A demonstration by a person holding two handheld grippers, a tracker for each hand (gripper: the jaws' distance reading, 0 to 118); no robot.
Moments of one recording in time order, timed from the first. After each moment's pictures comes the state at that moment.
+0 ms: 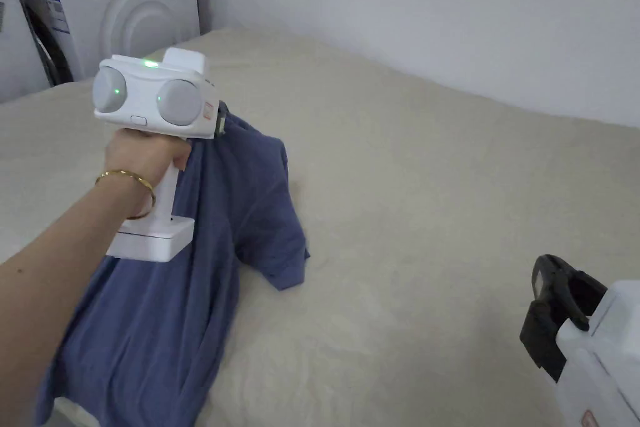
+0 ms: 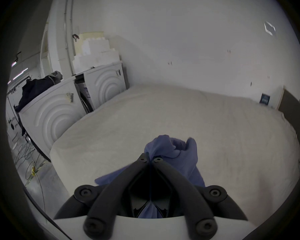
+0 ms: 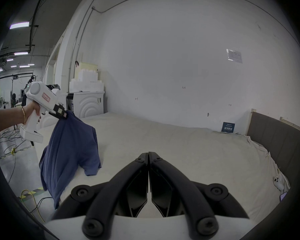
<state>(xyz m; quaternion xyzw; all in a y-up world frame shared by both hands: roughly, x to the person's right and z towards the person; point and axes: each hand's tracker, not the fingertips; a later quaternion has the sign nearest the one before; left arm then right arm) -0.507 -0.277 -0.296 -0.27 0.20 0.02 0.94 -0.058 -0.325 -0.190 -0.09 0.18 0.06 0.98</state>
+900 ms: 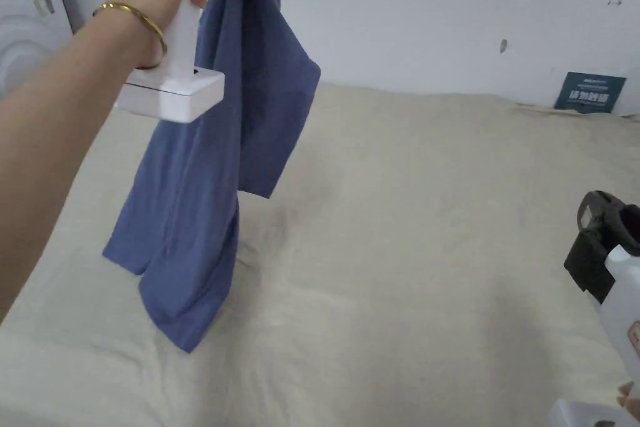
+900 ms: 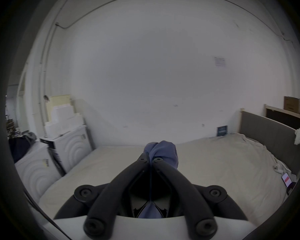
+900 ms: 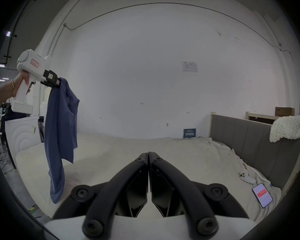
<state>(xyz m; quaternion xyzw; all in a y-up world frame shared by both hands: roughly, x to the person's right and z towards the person) -0.279 -0.108 -0.308 -0.09 0.01 -0.06 0.99 0.084 -0.290 -0.135 -0.03 0.02 0.00 1.00</state>
